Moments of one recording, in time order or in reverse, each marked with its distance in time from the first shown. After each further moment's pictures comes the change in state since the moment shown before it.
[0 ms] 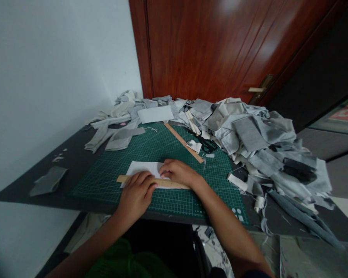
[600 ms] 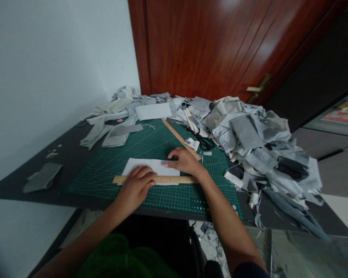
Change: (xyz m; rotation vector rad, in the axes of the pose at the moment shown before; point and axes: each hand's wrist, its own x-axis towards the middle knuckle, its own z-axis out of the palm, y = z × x) left_hand 0.008 -0.016 0.005 -0.198 -0.009 0.167; right_hand -0.008 0.026 -0.020 -0.117 0.239 0.308
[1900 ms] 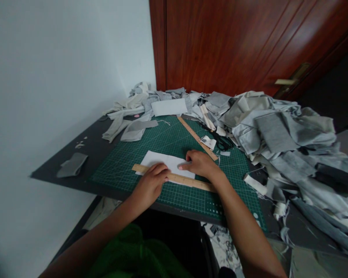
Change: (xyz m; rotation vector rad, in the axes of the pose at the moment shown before) left_hand -0.003 0.005 -0.001 -0.057 -0.064 -0.027; right_hand -0.005 -0.006 0.005 -0.136 -0.200 0.083
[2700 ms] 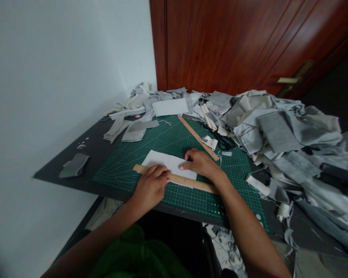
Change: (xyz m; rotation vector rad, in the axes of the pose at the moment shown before) left_hand -0.003 0.011 -0.002 0.205 -0.012 -0.069; right_hand 0.005 0.008 0.007 0.113 0.042 -0.063
